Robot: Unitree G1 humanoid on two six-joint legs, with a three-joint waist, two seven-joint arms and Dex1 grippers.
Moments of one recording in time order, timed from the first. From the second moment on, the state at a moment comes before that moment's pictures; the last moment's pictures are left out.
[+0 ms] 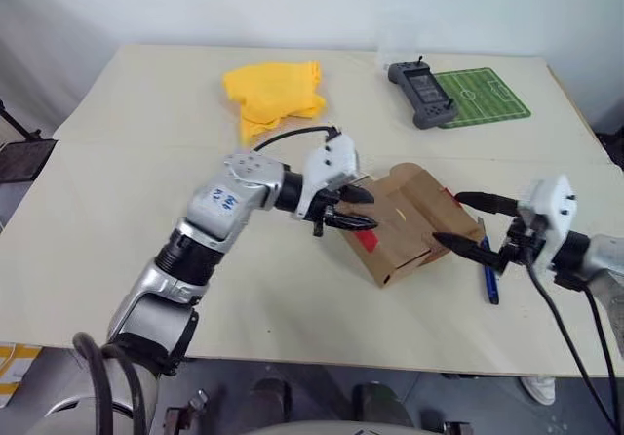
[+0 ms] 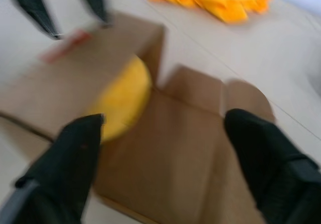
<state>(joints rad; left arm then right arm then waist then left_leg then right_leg) -0.94 0.37 -0.37 0.11 -0.25 0.56 -1.04 -0.15 -0.85 -0.25 -0.26 0.52 0.39 0.90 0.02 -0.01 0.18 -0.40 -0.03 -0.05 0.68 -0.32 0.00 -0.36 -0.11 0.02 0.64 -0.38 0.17</state>
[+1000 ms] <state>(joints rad) -0.64 0.68 -0.34 -0.15 -0.21 0.85 -1.06 -0.27 -0.74 0.07 -0.57 0.60 0.63 0.92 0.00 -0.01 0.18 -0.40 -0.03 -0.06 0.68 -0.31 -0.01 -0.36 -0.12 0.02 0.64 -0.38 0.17</state>
